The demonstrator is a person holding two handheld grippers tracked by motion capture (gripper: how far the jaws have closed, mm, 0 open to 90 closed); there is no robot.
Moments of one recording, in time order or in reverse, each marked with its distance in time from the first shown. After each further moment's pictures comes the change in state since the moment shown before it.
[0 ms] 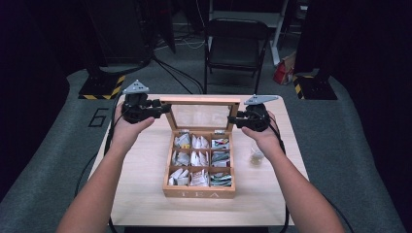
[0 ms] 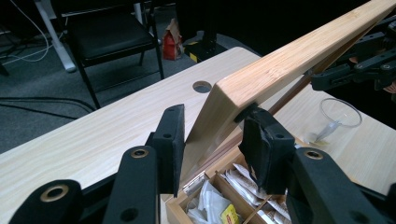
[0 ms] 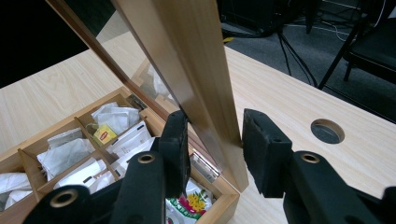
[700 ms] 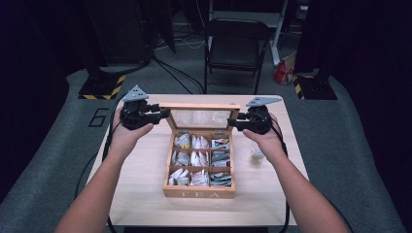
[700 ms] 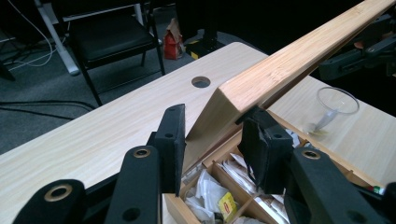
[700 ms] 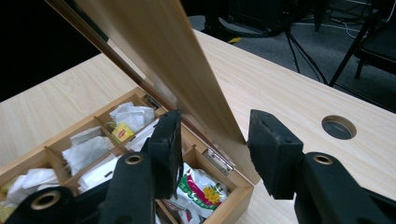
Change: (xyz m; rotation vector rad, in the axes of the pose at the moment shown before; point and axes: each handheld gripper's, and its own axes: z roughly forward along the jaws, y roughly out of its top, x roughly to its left) left arm -0.012 -0.012 -0.009 -0.001 0.005 0.031; right arm 0.007 -0.002 -0.012 -0.005 0.032 0.031
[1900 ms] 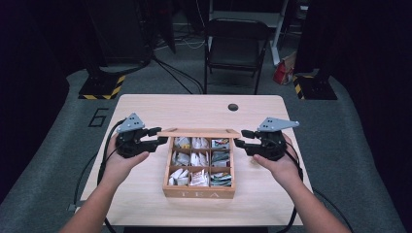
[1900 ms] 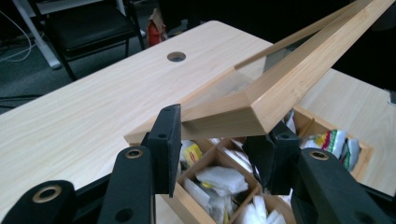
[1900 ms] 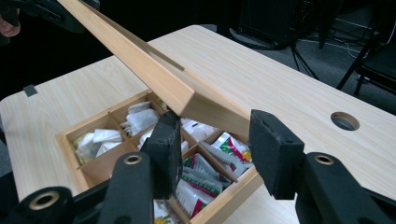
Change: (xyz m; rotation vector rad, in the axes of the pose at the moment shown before) left arm -0.035 -0.057 -0.025 0.020 -0.054 0.032; right arm 0.058 -0.028 -0.070 -0.042 0.013 -0.084
